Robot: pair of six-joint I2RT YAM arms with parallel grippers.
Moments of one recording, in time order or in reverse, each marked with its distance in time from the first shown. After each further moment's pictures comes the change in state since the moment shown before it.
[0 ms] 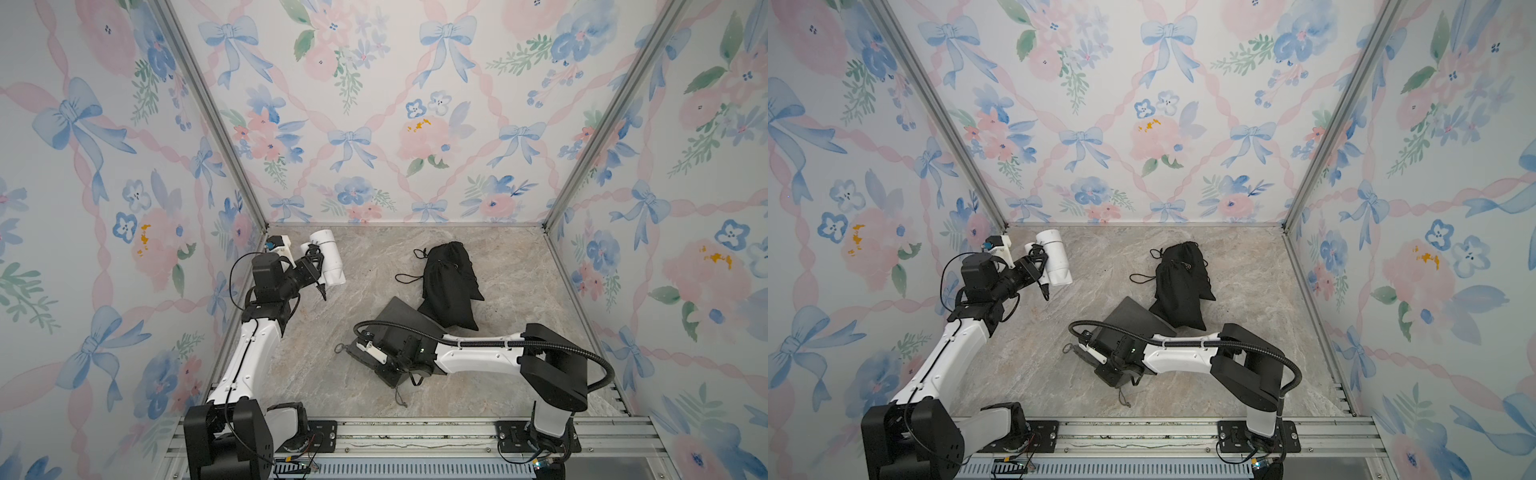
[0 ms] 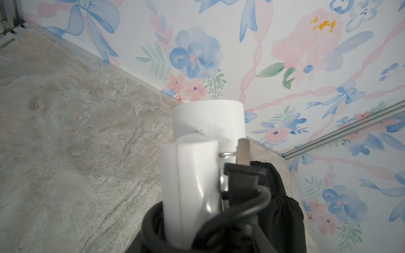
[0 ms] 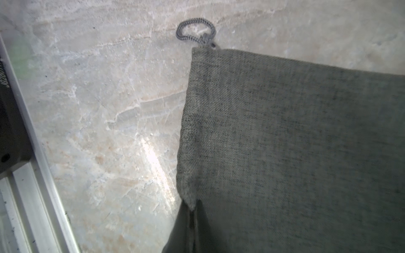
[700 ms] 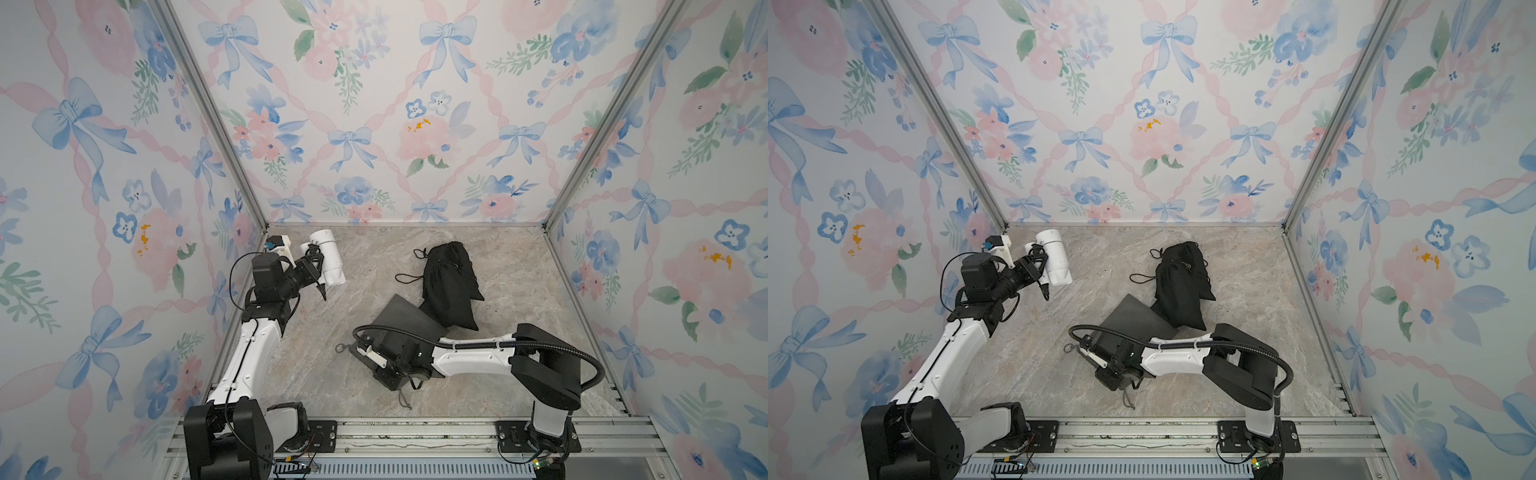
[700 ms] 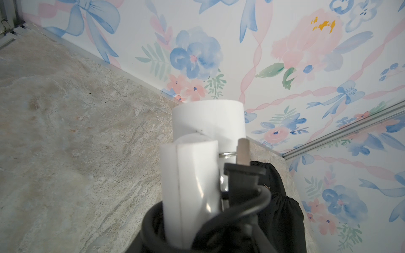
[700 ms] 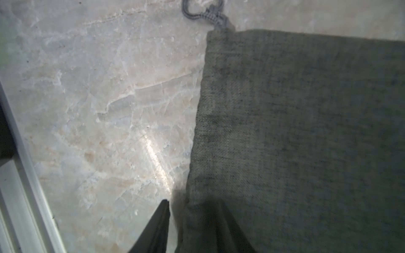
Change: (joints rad) left arm 0.000 0.000 0.001 0.000 0.000 0.000; right arm 0.020 0.041 -0.027 0.034 -0.001 0.017
